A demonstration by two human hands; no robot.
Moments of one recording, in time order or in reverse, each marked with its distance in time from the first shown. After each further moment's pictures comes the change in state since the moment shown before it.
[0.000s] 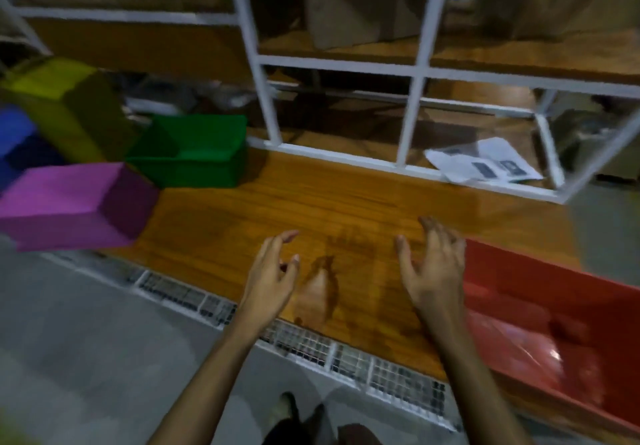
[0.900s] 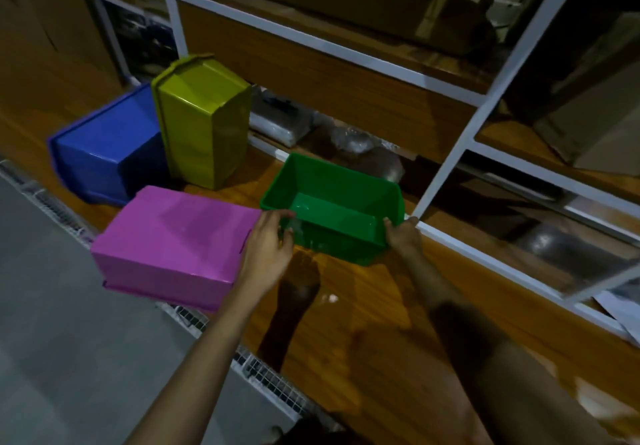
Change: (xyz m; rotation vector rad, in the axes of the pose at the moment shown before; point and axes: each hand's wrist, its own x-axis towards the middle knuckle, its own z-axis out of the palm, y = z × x) left_hand 0.242 -0.279 -0.314 -0.030 0.271 -0.073; right_hand 0.251 -0.360 0.394 0.070 -0.407 0.404
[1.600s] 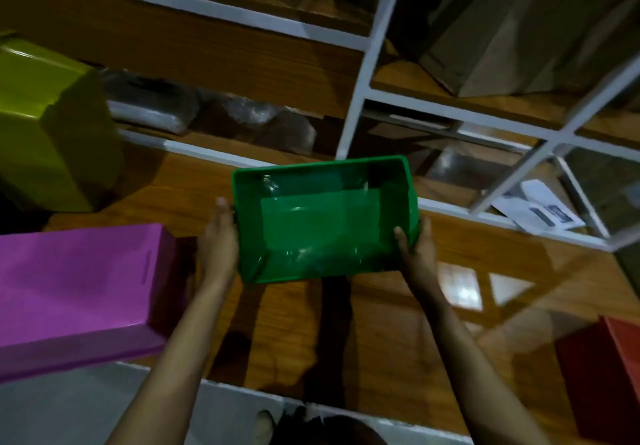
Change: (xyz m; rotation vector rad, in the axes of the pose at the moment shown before) left_hand 0.030 0.037 0.066 -0.487 -0.153 -0.419; right_hand -0.086 0.149 -0.093 0.356 0.347 -0.208
